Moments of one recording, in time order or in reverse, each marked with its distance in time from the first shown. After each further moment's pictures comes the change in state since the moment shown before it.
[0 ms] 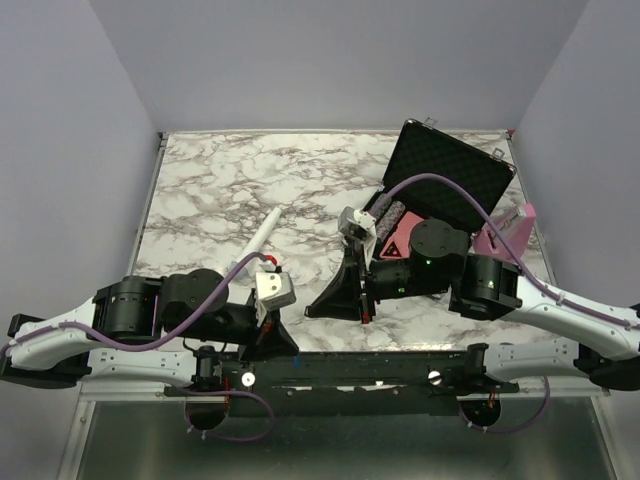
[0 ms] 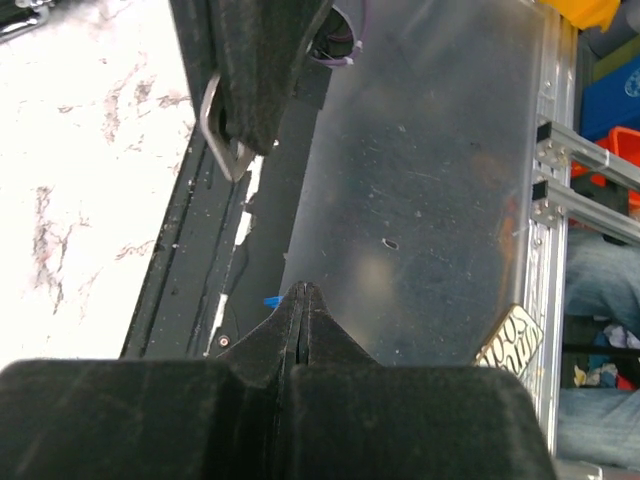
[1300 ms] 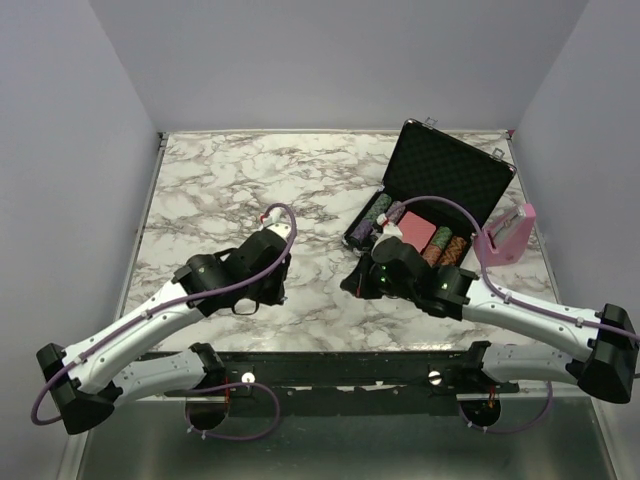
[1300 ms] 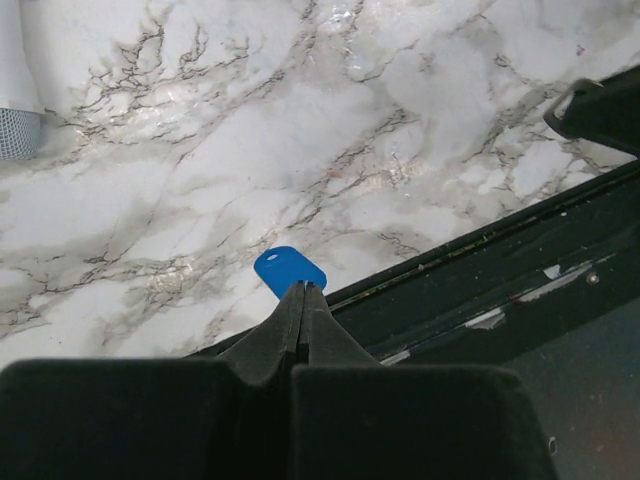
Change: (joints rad) left arm 0.565 0.201 -0.229 -0.020 -0.249 -0.145; right arm -0.229 0.025 -0.438 -0.018 0.546 0.450
